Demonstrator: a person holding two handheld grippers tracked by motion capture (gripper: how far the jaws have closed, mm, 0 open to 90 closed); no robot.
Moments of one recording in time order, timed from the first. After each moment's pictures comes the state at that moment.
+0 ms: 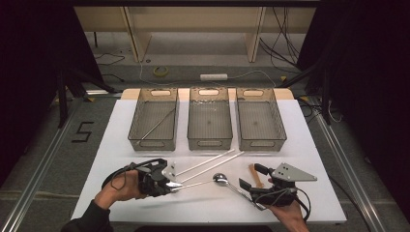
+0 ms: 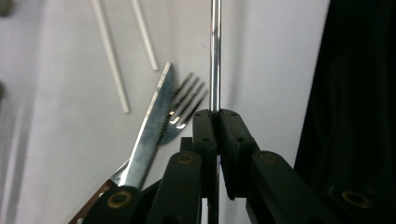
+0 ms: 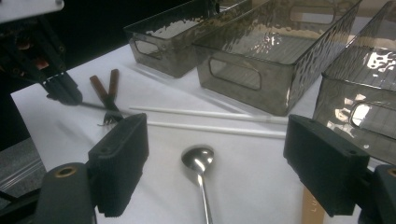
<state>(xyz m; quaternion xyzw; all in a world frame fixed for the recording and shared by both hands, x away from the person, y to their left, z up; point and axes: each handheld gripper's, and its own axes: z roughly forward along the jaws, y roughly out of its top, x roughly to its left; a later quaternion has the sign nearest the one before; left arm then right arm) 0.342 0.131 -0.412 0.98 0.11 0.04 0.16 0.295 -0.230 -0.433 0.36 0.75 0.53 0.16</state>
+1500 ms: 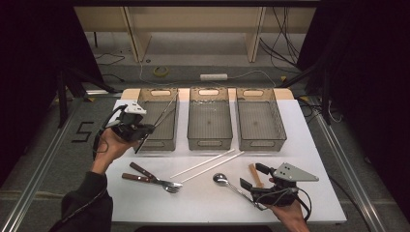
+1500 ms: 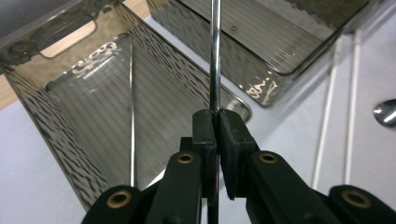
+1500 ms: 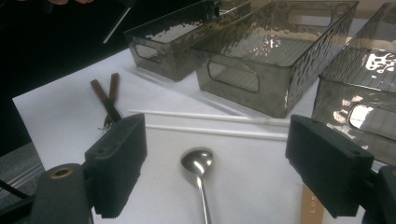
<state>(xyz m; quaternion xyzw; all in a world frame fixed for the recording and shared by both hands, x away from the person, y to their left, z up) 0.439 0.202 -0.360 0.85 0.37 0.18 0.33 0.295 -0.232 -0.433 0.36 0.75 0.53 0.16</state>
